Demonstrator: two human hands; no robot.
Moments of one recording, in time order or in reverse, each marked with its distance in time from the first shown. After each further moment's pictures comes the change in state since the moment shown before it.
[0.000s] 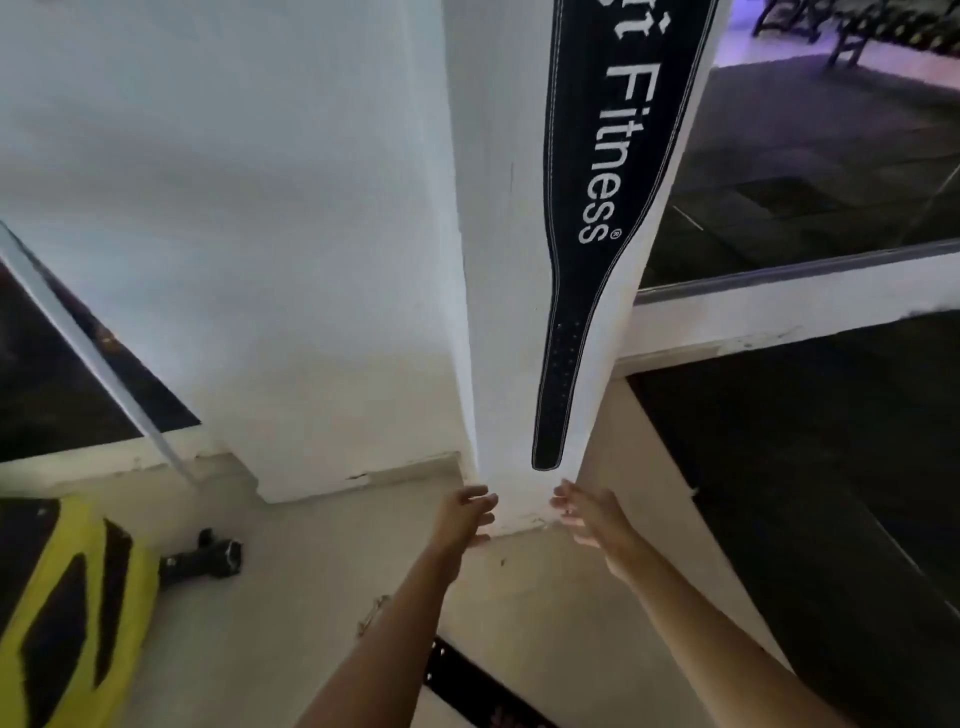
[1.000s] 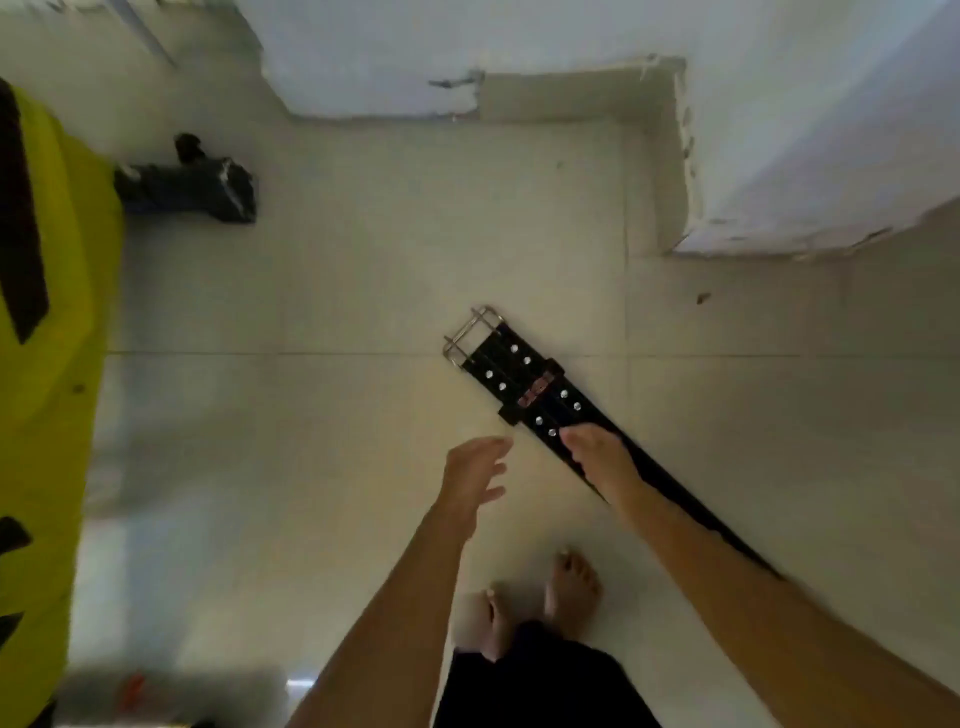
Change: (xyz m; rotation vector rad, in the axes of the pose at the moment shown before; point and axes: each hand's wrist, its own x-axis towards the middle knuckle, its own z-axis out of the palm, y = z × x) left_hand 0.255 -0.512 -0.205 -0.264 0.229 -0.614; right_hand 0.272 0.478 0.336 -0.321 -0.213 0.418
